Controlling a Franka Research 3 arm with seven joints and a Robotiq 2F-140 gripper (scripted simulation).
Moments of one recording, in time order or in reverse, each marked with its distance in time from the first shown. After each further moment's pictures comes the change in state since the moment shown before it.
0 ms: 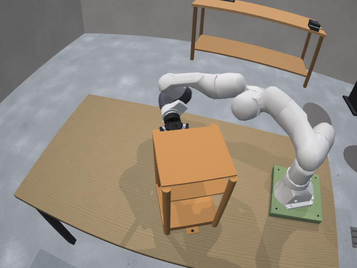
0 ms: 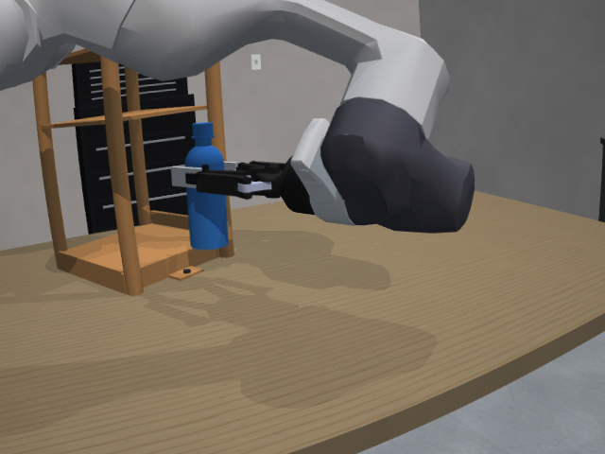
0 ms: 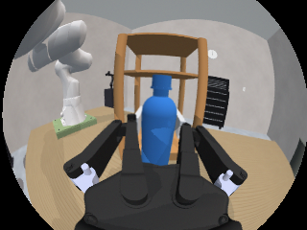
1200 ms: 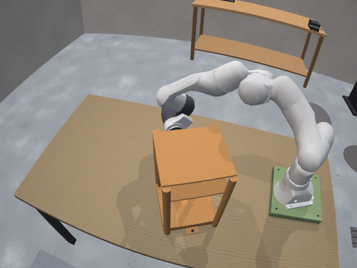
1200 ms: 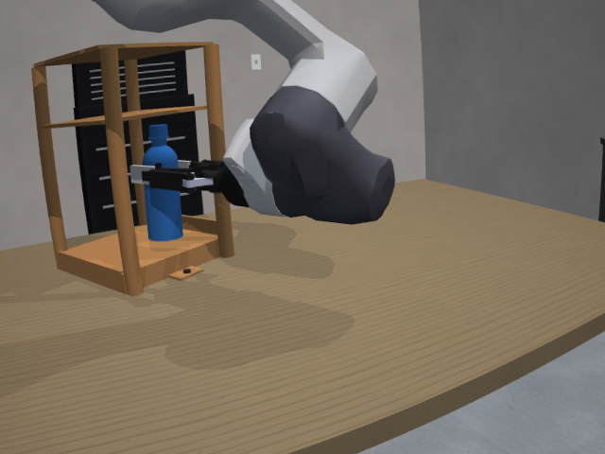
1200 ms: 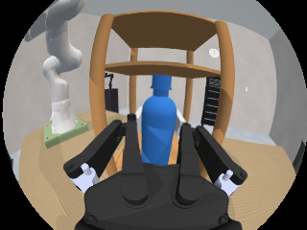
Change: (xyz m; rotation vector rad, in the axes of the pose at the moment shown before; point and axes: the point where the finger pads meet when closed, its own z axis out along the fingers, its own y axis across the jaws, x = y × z) arm -0.002 -0.001 0.098 0.004 -0.002 0.004
